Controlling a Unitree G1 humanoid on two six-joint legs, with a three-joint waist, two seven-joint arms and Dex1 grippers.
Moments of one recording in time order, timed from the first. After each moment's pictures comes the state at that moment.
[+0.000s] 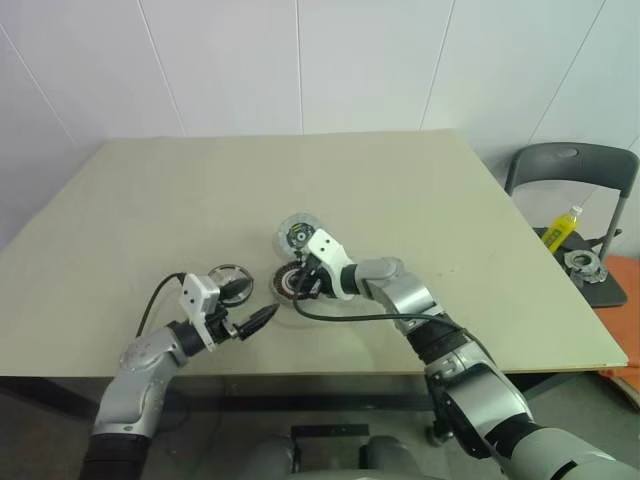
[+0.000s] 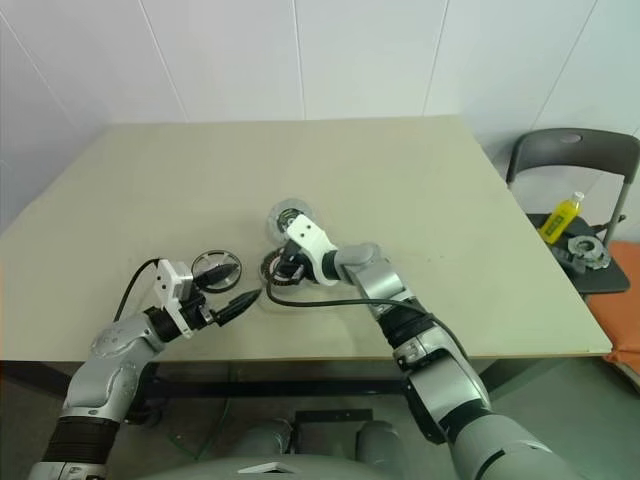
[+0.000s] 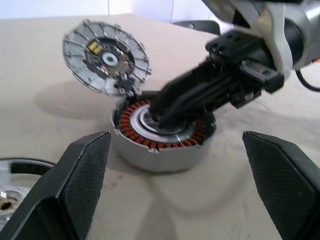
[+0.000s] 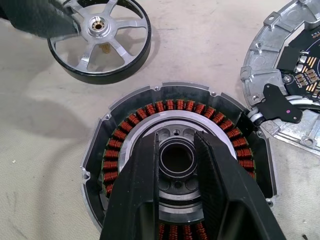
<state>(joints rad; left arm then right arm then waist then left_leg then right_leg) 0.00 0.41 0.06 0.00 -0.42 0.12 -0.89 -0.69 -0.13 0.35 0.41 0.04 0.53 0.76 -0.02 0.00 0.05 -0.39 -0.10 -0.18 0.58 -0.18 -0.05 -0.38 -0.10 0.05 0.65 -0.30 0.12</state>
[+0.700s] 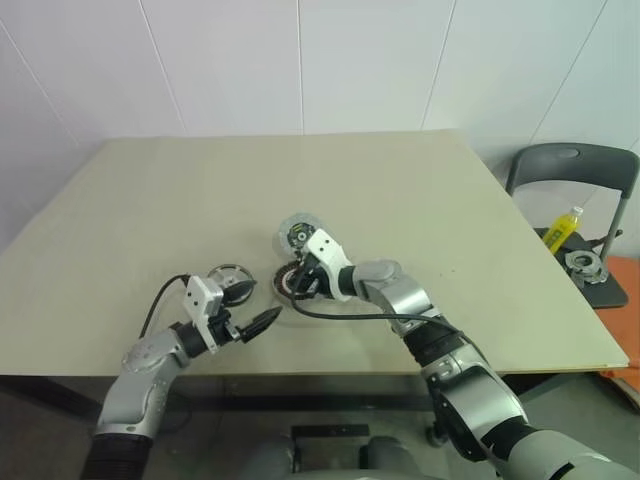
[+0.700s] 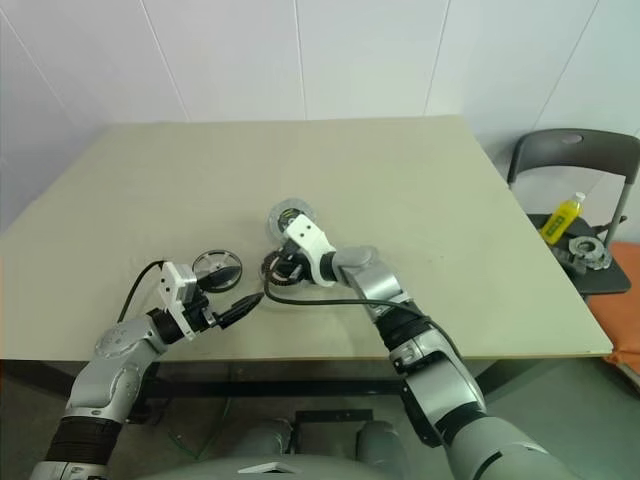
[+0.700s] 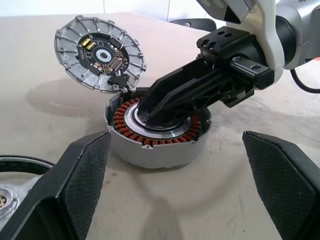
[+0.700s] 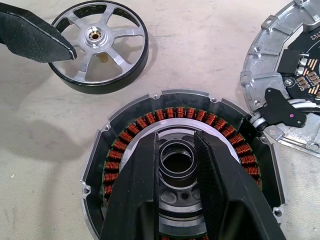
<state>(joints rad) 0.00 0.41 0.05 0.02 -0.42 0.10 -0.89 -0.68 -0.11 0.33 0.43 0.04 0.52 0.74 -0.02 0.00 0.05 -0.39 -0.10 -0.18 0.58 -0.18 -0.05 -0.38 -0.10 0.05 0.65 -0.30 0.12</state>
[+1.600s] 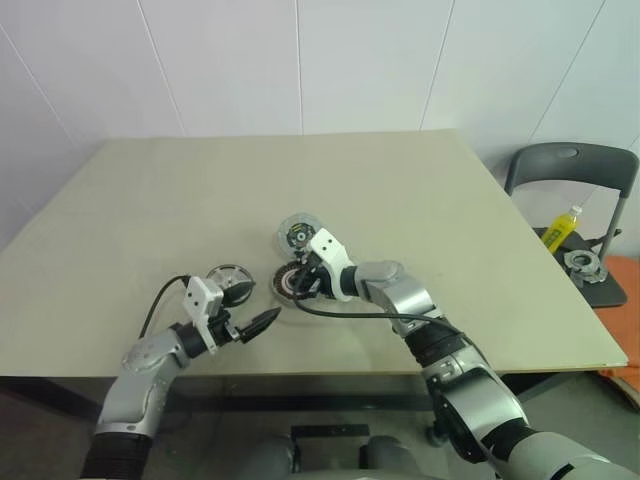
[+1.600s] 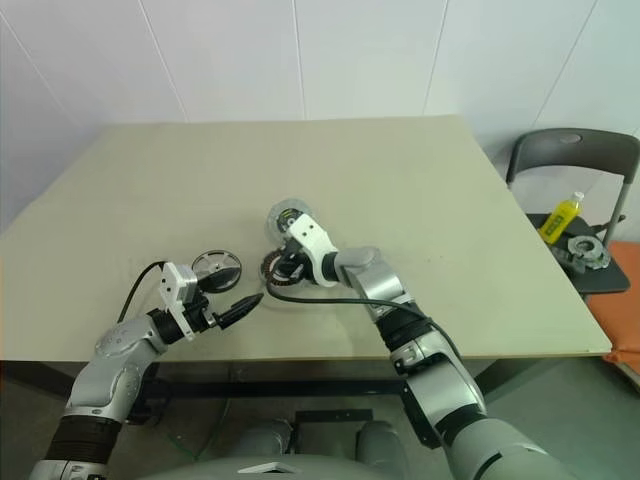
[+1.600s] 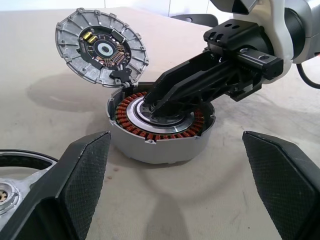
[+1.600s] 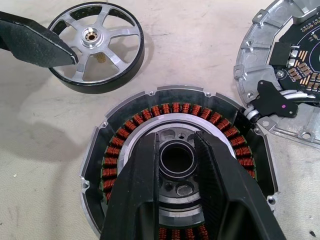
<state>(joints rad) -0.01 0.42 0.05 0.03 -0.41 0.10 -0.89 -0.67 -0.11 0.31 0.41 0.05 0.56 0.74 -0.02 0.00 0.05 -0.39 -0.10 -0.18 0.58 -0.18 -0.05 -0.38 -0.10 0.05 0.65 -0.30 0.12</state>
